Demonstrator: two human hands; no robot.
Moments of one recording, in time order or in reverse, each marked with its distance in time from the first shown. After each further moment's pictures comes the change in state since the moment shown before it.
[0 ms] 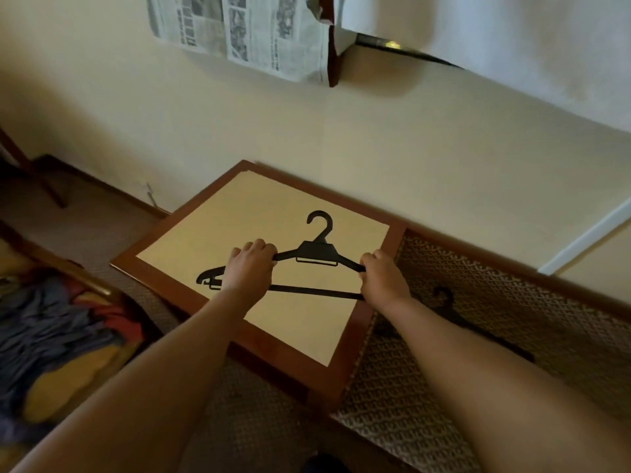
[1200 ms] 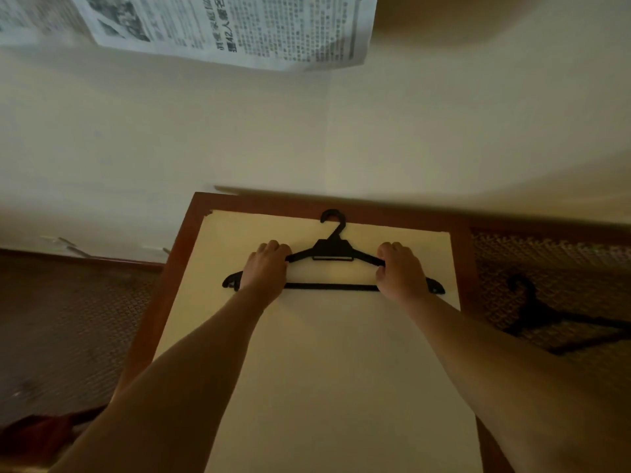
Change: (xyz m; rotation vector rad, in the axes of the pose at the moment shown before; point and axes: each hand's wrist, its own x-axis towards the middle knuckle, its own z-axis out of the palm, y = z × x) left_hand 0.310 -0.117 0.129 -0.140 -0.343 0.276; right_hand 0.245 -0.006 0.117 0.010 -0.021 0.442
